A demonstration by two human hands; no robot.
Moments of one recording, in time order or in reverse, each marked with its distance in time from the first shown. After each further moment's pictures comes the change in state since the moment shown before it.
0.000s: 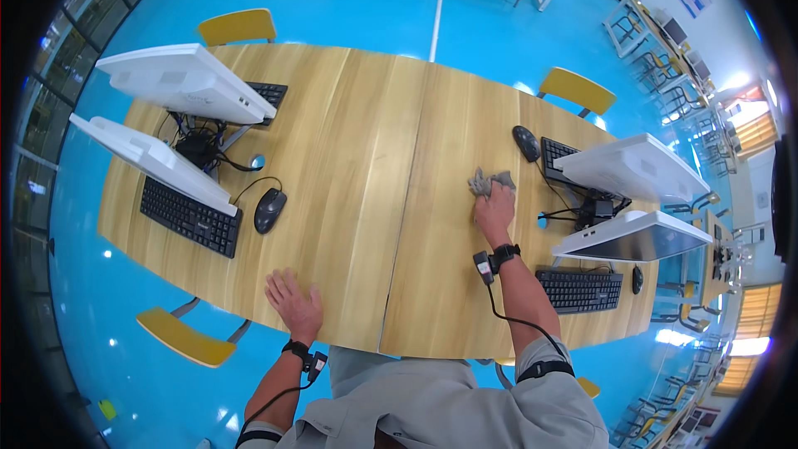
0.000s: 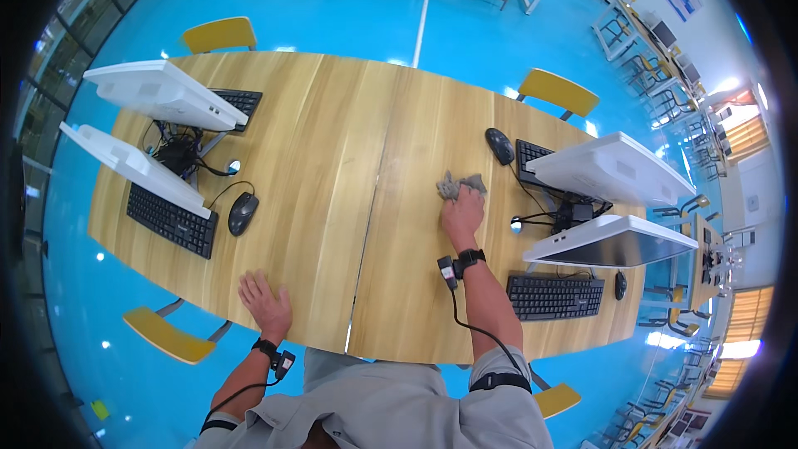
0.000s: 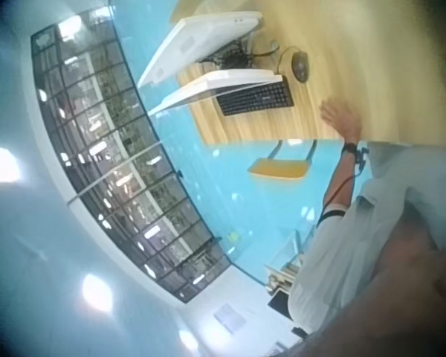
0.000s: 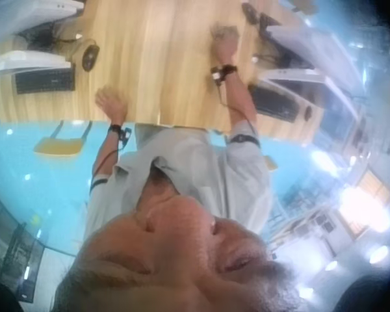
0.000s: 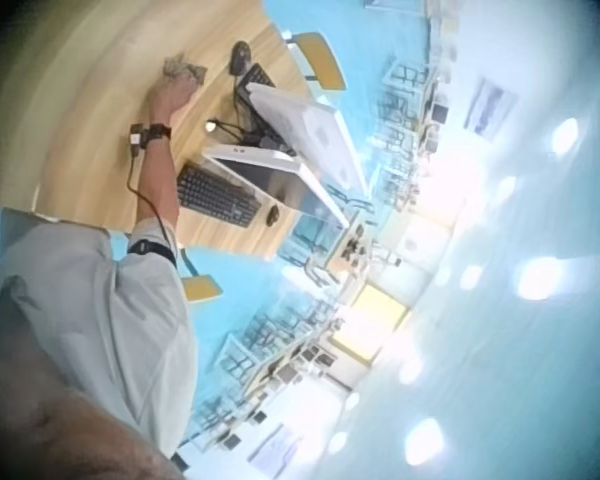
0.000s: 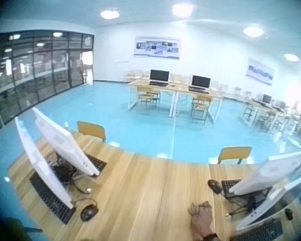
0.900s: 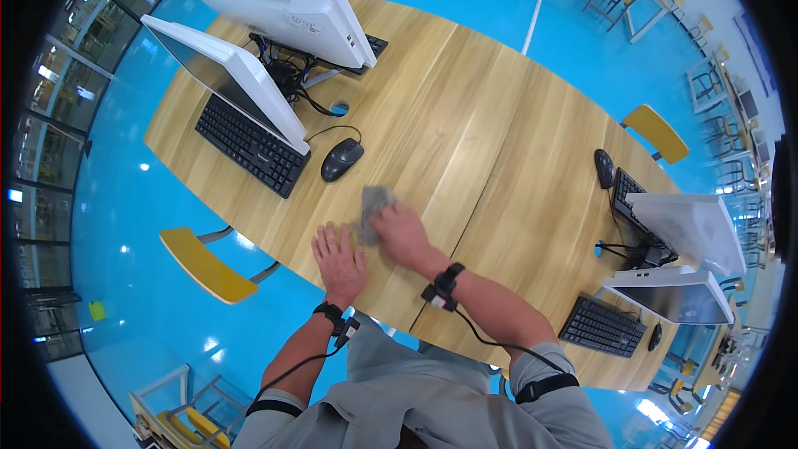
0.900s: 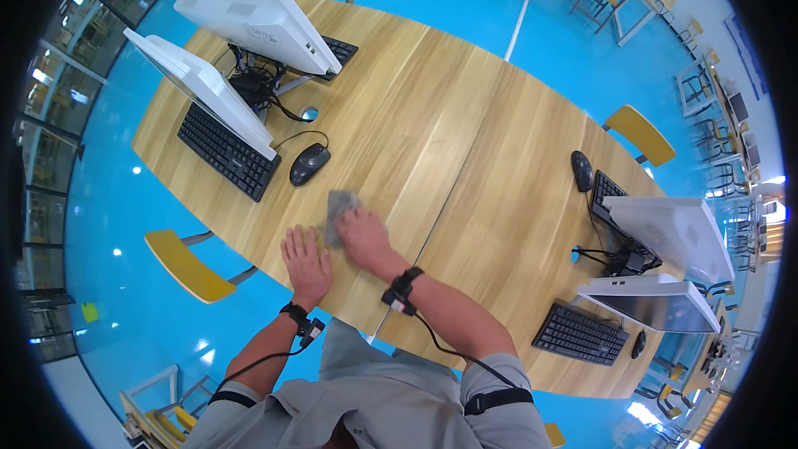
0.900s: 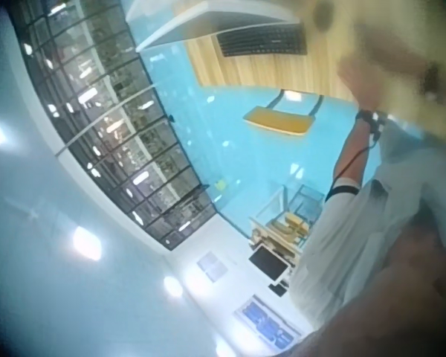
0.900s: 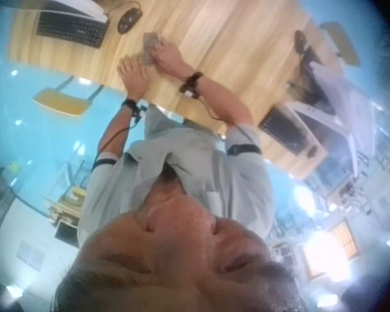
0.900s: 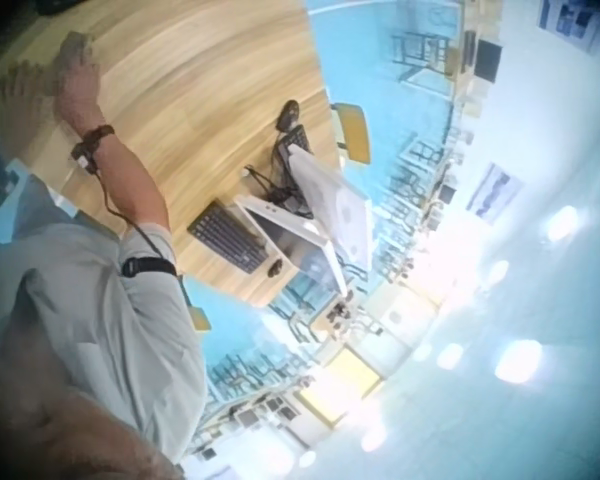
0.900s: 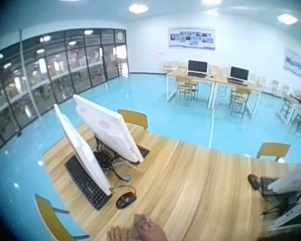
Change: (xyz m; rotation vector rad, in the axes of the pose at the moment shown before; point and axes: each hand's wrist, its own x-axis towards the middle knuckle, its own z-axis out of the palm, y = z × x) left_hand -0.003 -0.005 0.001 -0.012 0.012 -0.015; right_hand -0.160 -0.261 0.032 0.337 -0.516 -1.051
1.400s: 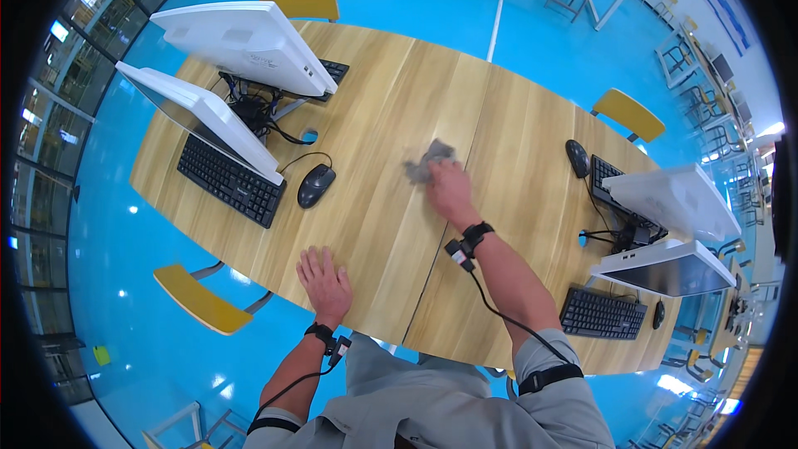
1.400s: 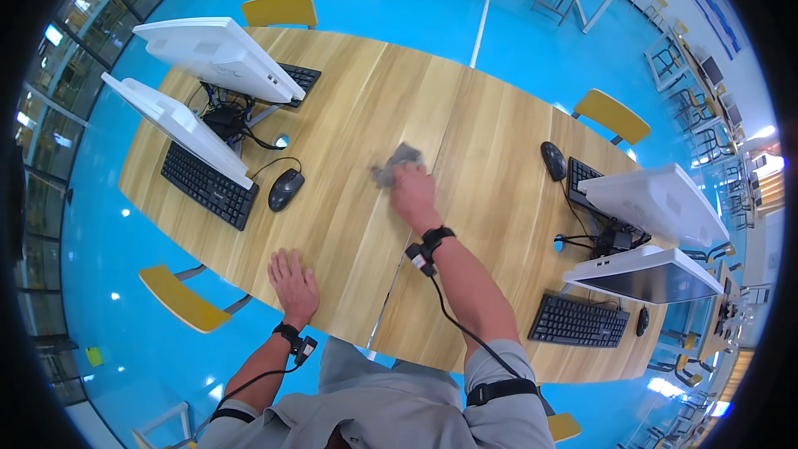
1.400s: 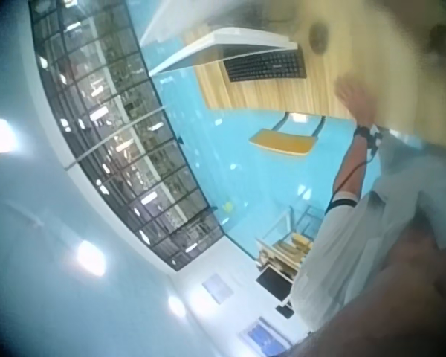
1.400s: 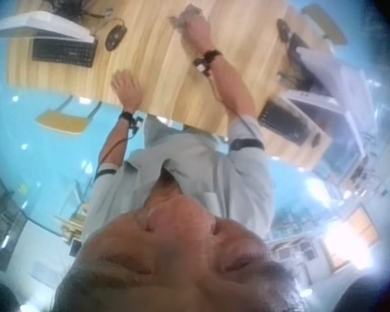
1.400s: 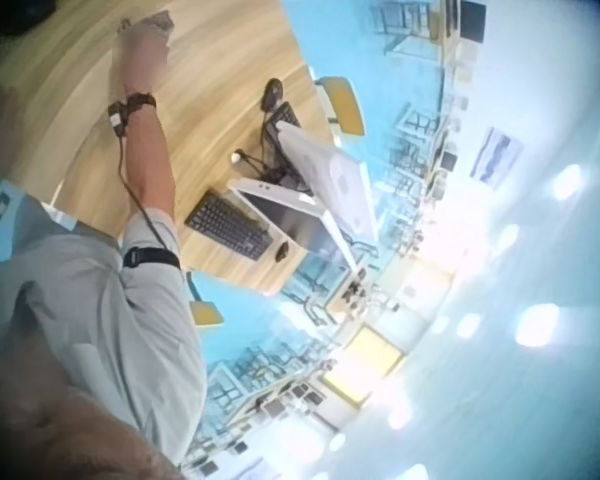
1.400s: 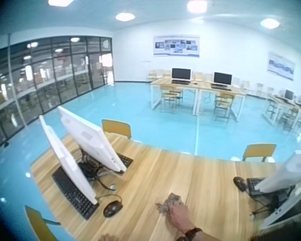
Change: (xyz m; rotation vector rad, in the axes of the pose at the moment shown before) left_hand 0.003 0.002 0.000 -0.011 0.020 0.020; right_hand 0.004 0.143 -0.076 -0.167 0.256 0.484
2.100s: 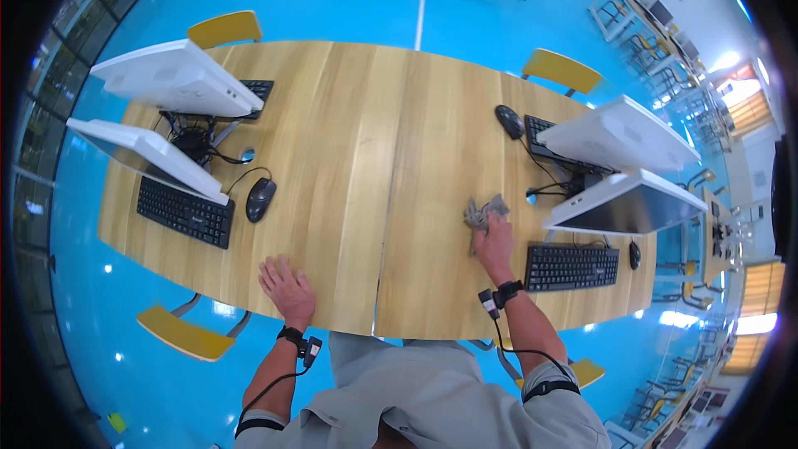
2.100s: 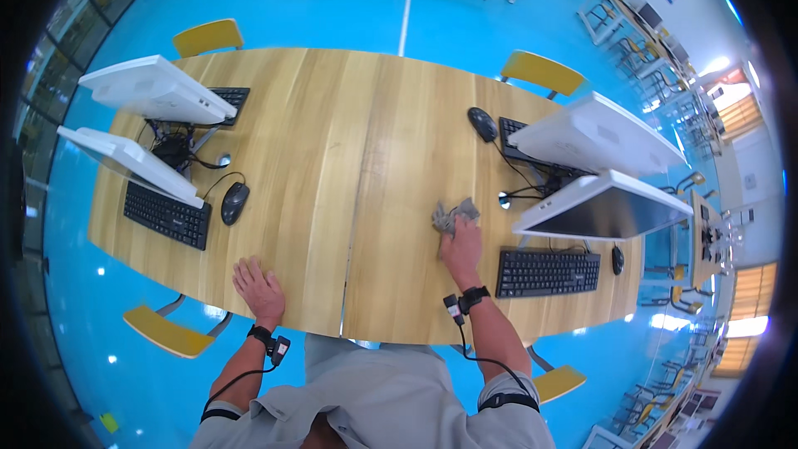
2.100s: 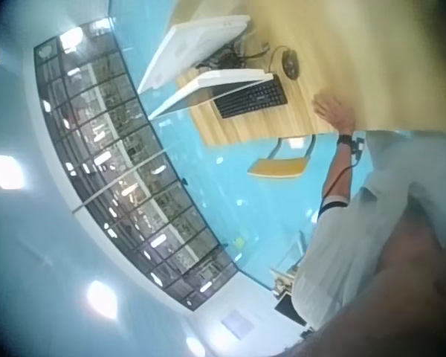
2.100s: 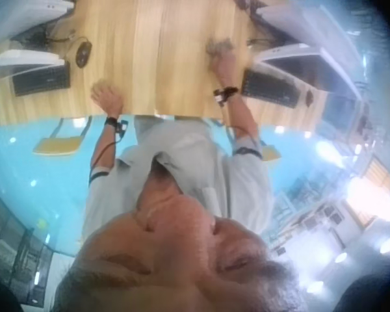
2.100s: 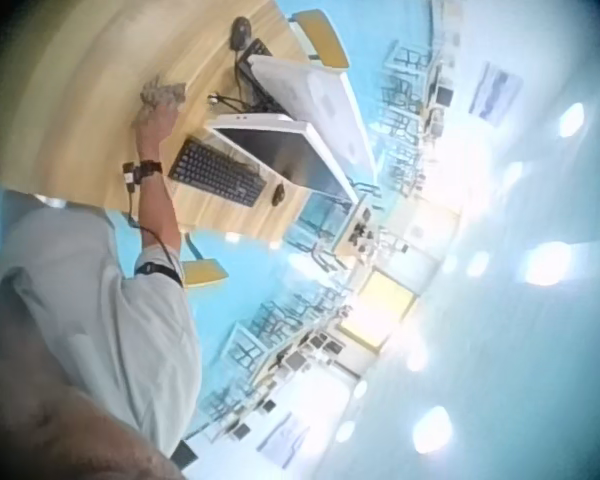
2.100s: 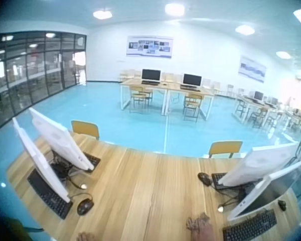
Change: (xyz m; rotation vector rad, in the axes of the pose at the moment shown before) left_hand -0.003 0.001 0.007 0.055 0.011 0.008; right_hand -0.247 0.128 -0.079 -0.125 0.225 0.471
